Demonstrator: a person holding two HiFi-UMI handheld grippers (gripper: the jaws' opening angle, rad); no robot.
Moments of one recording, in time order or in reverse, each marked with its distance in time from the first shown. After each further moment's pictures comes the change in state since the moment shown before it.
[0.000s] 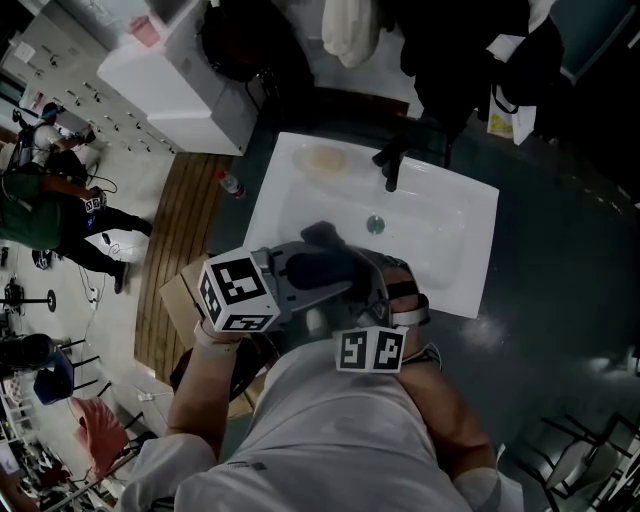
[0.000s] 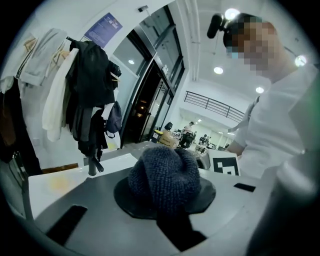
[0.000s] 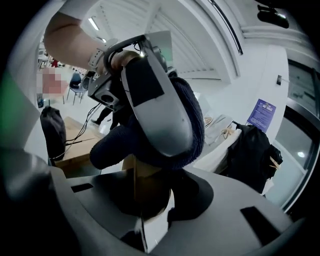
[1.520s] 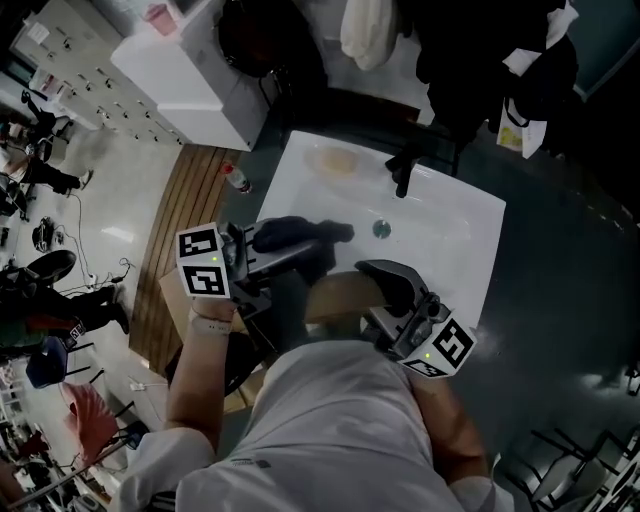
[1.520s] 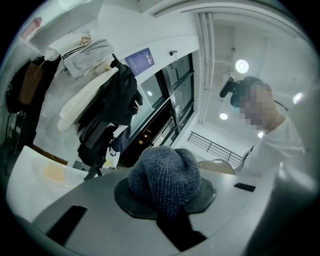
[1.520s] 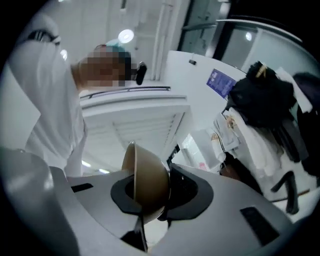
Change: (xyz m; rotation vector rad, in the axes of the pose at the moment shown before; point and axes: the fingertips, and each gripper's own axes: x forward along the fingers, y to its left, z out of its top) left arm -0.070 0.051 0.025 -0.271 -0.429 -0.044; right arm -0.071 -0.059 0.057 1.000 -0.853 0.378
